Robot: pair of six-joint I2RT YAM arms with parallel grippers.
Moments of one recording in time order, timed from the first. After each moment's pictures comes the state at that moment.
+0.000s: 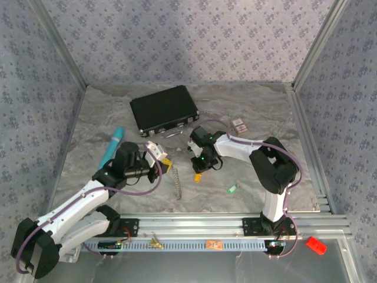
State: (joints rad) left arm -0.61 0.87 0.50 -0.16 0.49 0.08; right arm 0.73 1.84 1.15 -0.68 -0.25 0.19
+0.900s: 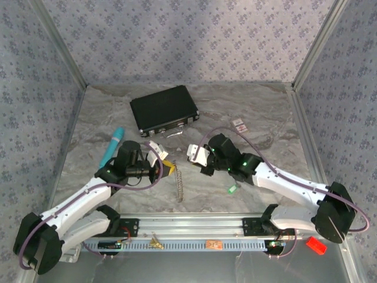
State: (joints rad) left arm -0.59 0.93 0.50 -0.15 0.63 -0.04; right arm 0.88 1.18 0.81 -0.26 -0.13 -0.56
